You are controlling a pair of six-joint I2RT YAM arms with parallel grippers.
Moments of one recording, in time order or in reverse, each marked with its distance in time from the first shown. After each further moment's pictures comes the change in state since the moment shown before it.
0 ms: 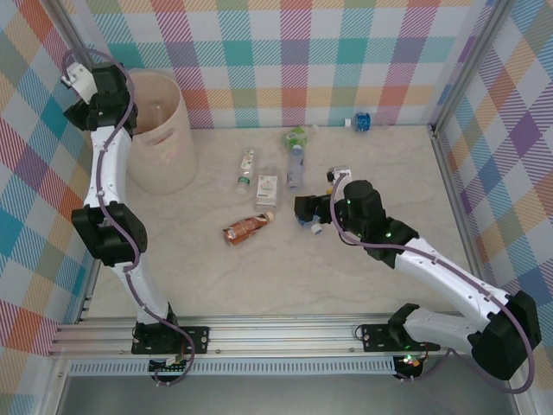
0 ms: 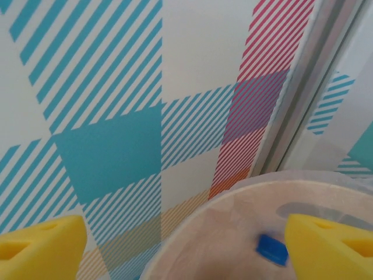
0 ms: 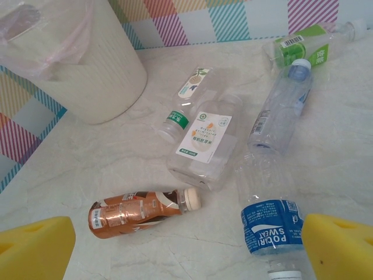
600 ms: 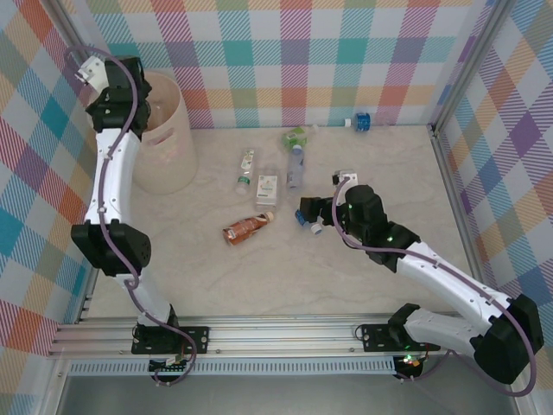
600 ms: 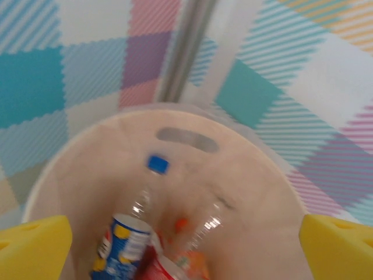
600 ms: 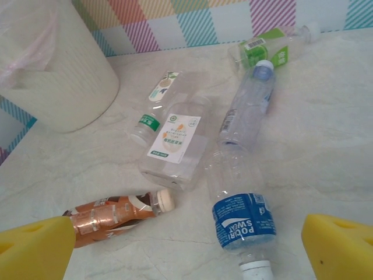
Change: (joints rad) left arm -0.171 -0.175 -0.038 -0.150 0.241 -0.182; right arm -0.002 -0.023 -0.044 -0.013 0.109 0.015
